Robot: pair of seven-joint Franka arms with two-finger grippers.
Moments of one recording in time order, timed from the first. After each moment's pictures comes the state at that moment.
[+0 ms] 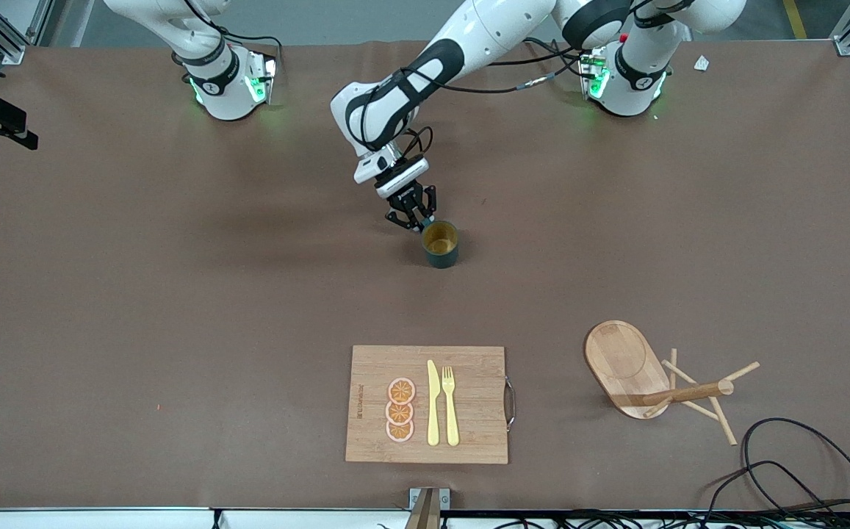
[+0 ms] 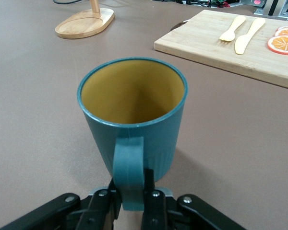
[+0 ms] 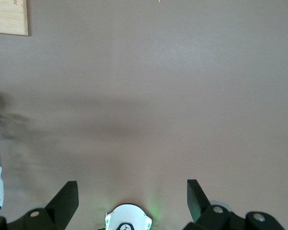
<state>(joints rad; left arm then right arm) -1.00 0.96 -0.31 -1.41 1.13 1.70 -2.37 0.00 -0.05 -0.09 -1.48 0.01 1.32 -0.17</state>
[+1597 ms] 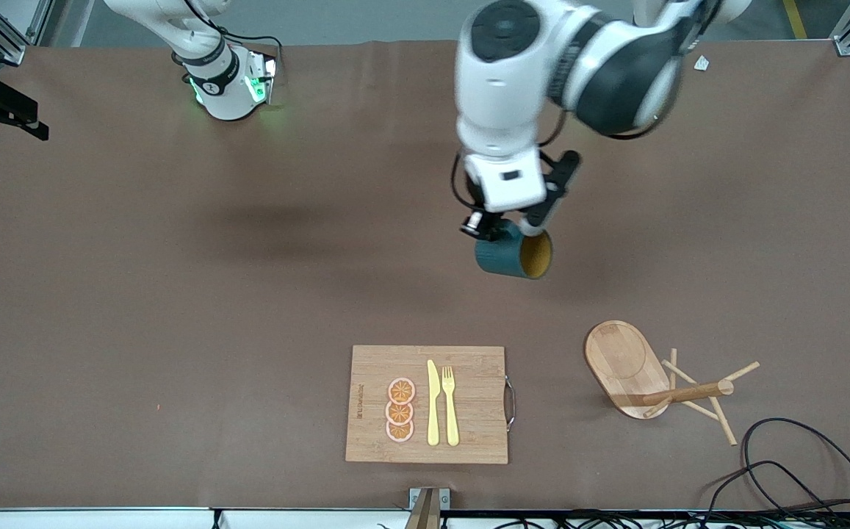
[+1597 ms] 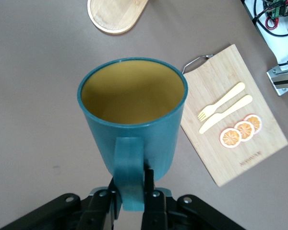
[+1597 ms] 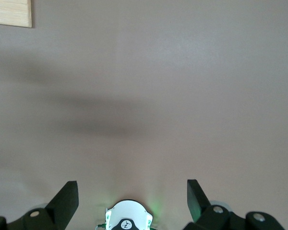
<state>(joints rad) -0.41 0.39 -0.31 -1.25 0.16 1.72 -1.72 -0.01 -0.09 -0.06 -1.53 0.01 1.32 -0.17</state>
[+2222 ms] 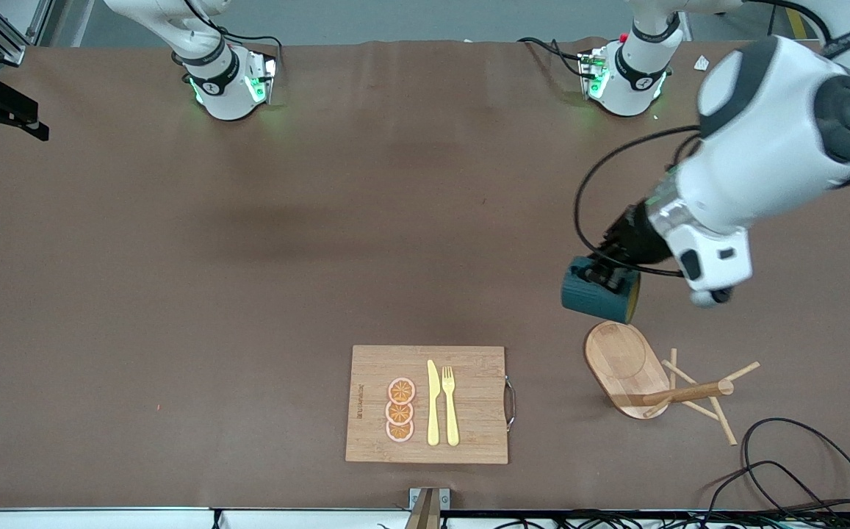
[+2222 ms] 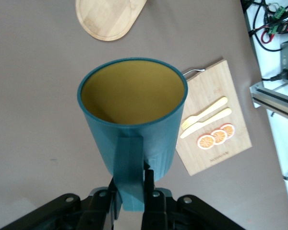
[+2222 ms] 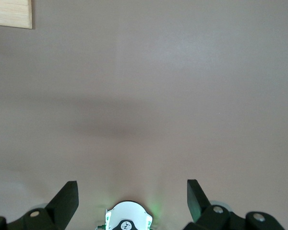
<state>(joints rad) -0.06 0.38 -0.31 -1.27 -0.21 1.76 -1.38 -0.01 -0.09 -0.06 -1.53 0.01 1.33 -0.17</state>
